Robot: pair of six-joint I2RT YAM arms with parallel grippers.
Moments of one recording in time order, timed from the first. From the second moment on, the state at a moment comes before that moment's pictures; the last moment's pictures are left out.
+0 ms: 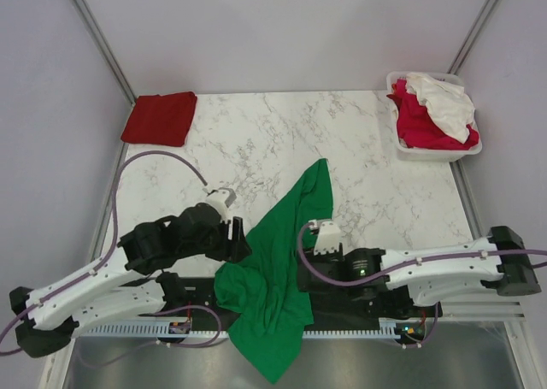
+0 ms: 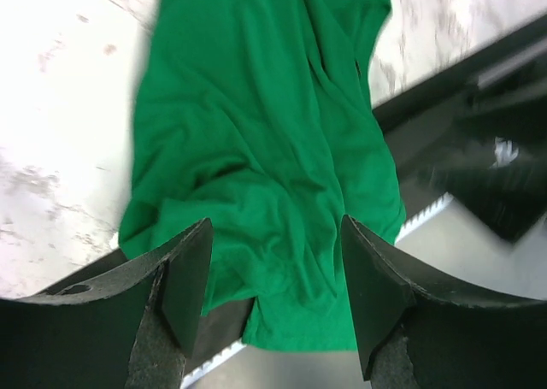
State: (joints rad) left arm -0.96 0.70 0.83 -0.89 -0.09 -0.70; right arm 1.60 1.25 0.91 -0.85 0.53 1.31
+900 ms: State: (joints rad) left arm -1.16 0.73 0.79 -0.92 -0.21 -0.82; right arm 1.73 1.14 0.49 -0.43 0.36 1.49
